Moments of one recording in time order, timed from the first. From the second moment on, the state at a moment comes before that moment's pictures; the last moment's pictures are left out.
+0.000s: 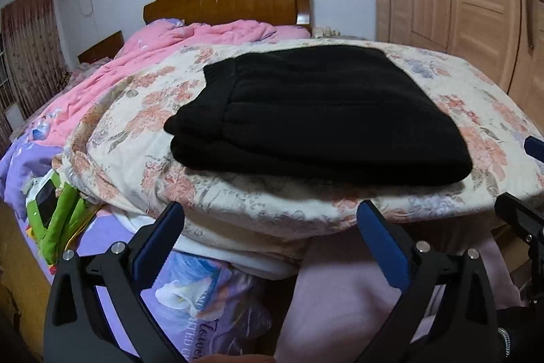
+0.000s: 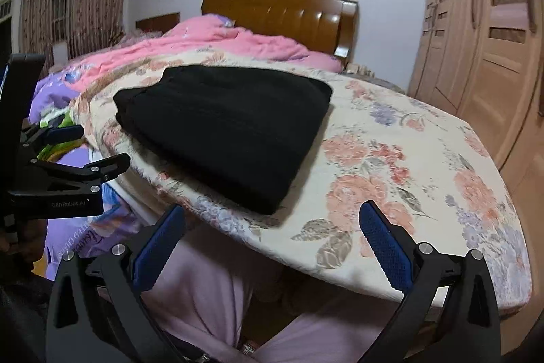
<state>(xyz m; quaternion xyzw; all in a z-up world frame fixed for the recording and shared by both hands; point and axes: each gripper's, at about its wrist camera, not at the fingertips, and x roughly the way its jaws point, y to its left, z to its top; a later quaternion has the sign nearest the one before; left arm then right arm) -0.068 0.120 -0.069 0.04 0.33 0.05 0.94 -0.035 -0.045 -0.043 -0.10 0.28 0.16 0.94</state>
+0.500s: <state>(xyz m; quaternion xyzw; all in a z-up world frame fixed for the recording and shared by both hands) -0.070 0.115 -0.063 0.05 0.31 0.05 0.95 -0.035 -0.048 -0.038 -0.10 0.28 0.16 0.94</state>
